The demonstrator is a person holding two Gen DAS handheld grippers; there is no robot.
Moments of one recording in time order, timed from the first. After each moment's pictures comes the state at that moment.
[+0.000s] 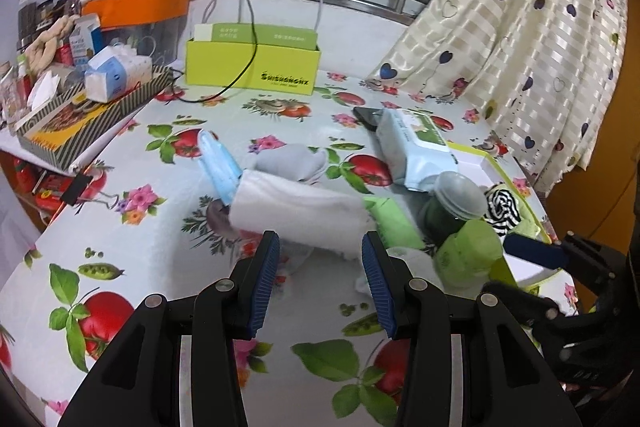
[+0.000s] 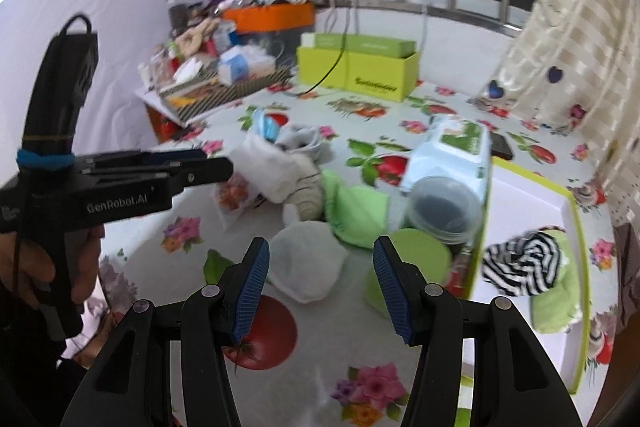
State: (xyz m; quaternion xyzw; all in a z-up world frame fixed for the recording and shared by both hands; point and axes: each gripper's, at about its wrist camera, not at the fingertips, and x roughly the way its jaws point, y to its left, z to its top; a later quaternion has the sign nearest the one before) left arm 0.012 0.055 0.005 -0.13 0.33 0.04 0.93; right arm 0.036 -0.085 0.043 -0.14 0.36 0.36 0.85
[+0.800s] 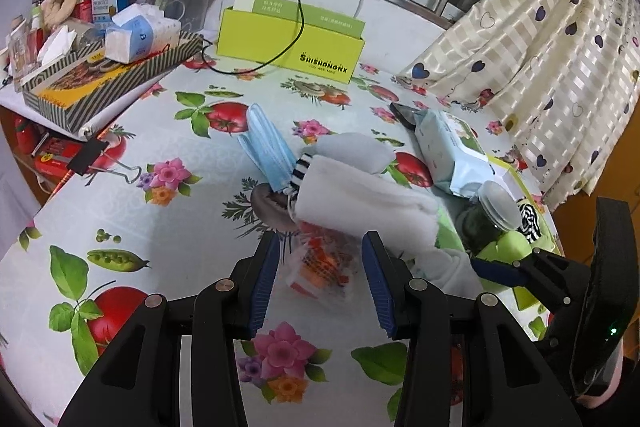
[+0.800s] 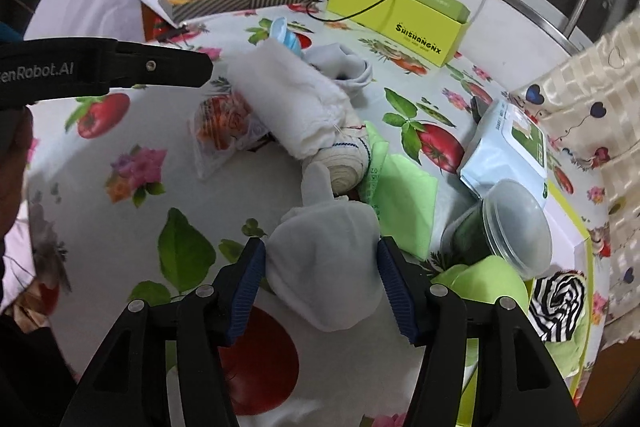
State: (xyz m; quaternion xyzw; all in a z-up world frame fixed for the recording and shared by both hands) left arm 0.017 0.107 -0.020 -0.18 0.35 0.05 0.92; right arm 0.052 -0.010 -0.020 -0.30 0.40 0.33 0.80
